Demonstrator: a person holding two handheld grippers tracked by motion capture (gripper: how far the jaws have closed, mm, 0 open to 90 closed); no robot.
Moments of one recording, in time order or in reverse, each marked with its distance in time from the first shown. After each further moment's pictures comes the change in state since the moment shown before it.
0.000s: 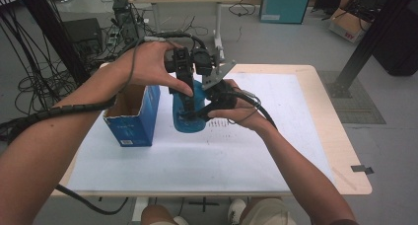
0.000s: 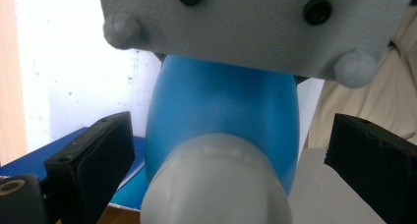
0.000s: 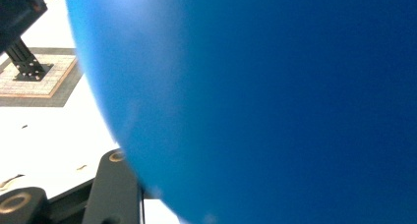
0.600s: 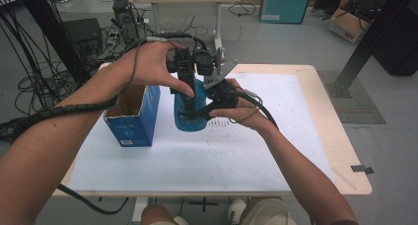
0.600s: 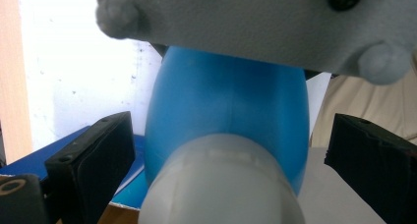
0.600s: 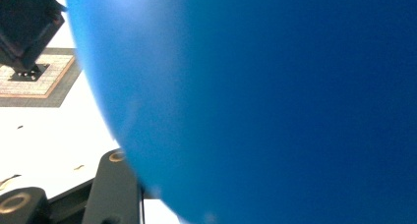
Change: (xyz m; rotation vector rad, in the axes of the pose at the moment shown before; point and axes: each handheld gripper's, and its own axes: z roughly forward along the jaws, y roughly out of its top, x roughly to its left) left arm 0.001 0.003 0.001 0.017 0.013 -0.001; right arm -0.004 0.000 -0.004 -0.013 -0.018 -0.050
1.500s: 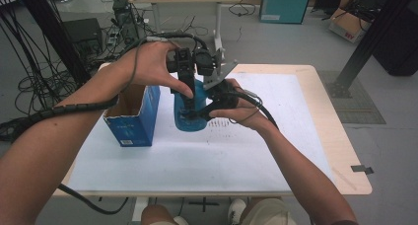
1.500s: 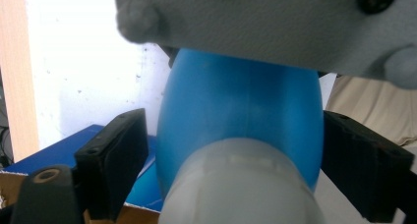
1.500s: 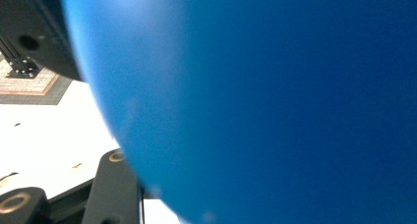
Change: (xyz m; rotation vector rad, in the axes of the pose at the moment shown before) left arm 0.000 0.000 0.001 -0.008 0.000 0.002; right arm 0.004 0.001 -0.001 0.018 0.006 0.017
